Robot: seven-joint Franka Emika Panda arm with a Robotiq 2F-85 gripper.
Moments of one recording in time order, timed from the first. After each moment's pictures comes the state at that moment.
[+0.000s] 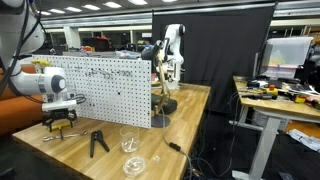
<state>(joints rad) 0.37 0.72 0.26 -2.00 -0.31 2.56 -0.32</state>
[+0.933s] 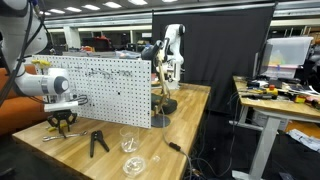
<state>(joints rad) 0.35 0.74 0.26 -1.99 -0.30 2.57 -0.30</state>
